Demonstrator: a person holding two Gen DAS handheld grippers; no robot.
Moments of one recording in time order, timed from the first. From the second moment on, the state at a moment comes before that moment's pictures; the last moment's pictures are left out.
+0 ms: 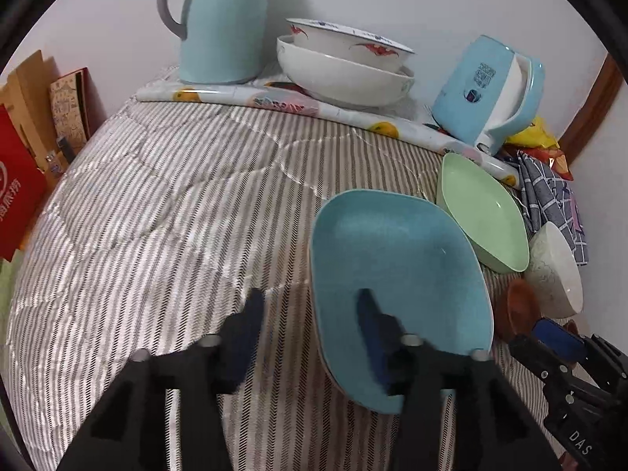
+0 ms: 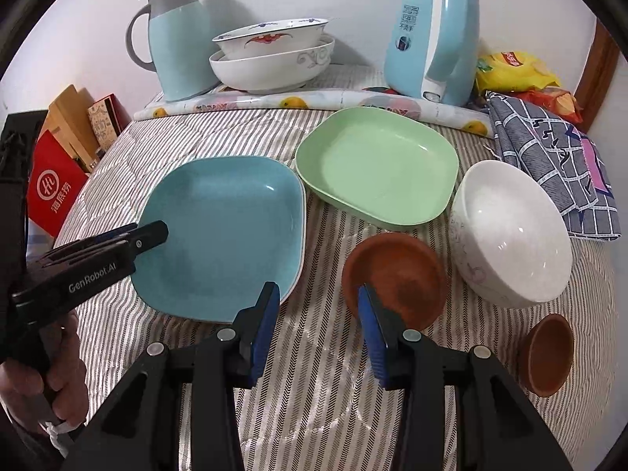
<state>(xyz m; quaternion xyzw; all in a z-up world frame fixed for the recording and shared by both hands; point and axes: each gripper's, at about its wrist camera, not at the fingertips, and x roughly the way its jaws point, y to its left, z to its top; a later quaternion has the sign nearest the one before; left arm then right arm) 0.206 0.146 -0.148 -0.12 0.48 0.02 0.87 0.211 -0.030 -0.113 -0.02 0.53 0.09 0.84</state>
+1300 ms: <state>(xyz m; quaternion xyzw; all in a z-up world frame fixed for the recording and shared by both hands) 0.235 0.045 -0.057 -0.06 0.45 -0.02 0.89 0.236 -0.139 -0.035 0.04 0.46 0.06 0.89</state>
